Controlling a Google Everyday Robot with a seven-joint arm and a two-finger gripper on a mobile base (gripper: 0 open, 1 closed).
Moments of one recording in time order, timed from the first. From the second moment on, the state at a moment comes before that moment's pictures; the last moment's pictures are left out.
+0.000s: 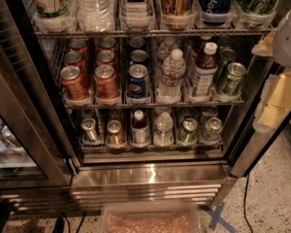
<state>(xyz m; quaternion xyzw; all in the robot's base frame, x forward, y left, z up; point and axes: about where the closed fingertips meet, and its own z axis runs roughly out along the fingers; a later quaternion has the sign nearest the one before) 0.438 -0.216 0.977 -0.60 0.78 -0.03 0.16</state>
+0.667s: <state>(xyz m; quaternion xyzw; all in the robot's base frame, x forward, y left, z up) 0.445 -0.212 0.978 -0.58 0.79 -0.02 0.20</state>
